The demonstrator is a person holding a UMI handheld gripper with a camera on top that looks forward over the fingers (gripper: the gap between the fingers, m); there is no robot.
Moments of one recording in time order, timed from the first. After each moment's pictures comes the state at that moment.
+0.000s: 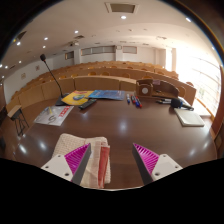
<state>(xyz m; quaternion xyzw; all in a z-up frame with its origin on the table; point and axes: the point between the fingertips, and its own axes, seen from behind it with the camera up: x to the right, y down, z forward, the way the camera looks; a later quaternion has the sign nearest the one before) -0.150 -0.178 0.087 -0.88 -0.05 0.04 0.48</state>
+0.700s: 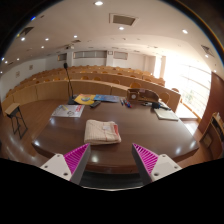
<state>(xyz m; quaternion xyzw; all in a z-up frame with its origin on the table) -0.209 -0.440 0.198 -0.87 -0.02 -0.03 0.50</state>
